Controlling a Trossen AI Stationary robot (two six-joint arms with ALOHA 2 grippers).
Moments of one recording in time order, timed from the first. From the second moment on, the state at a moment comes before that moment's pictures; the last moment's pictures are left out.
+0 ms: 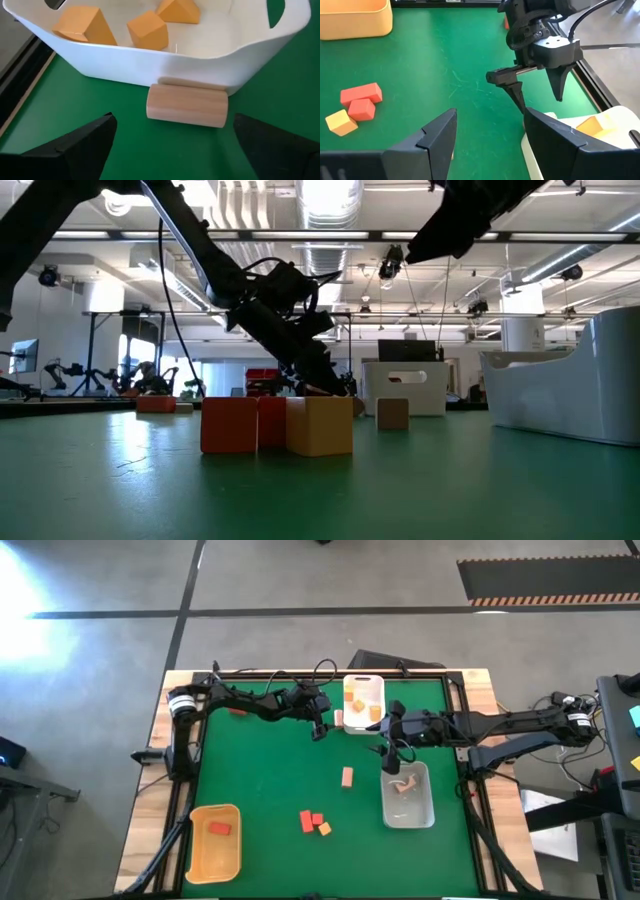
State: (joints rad) left arm 0.43 1.94 1.08 0.23 0.12 0.22; right arm 0.00 1.12 0.86 -0.31 0.16 0.02
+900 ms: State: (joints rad) left arm 0.41 1.95 1.08 0.29 0.10 0.15; right arm 0.00 1.12 0.86 -0.30 0.16 0.01
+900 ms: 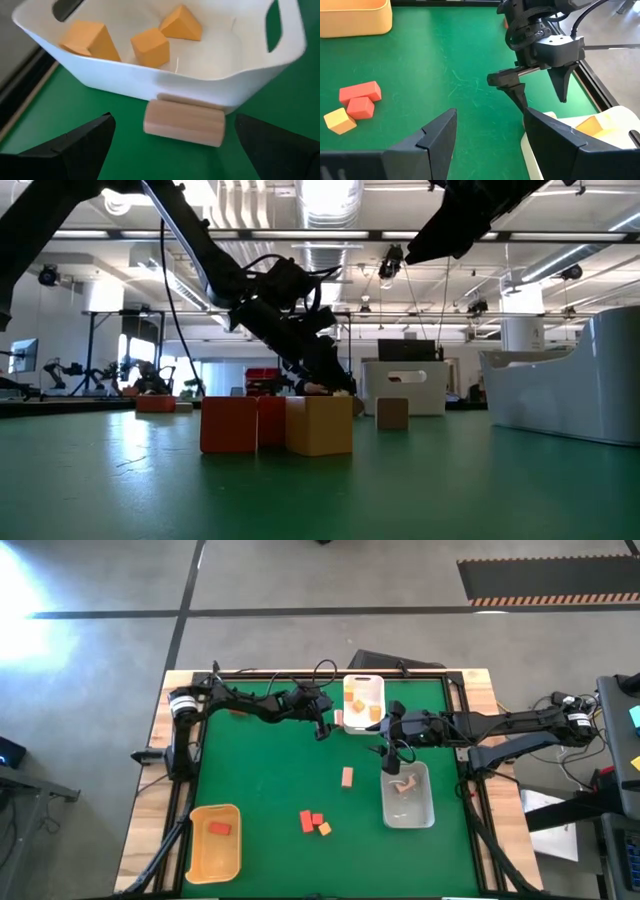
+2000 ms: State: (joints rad) left arm 0.21 1.26 0.68 0.64 -0.04 0.27; right arm -0.08 1.43 1.13 -0.41 0.31 0.03
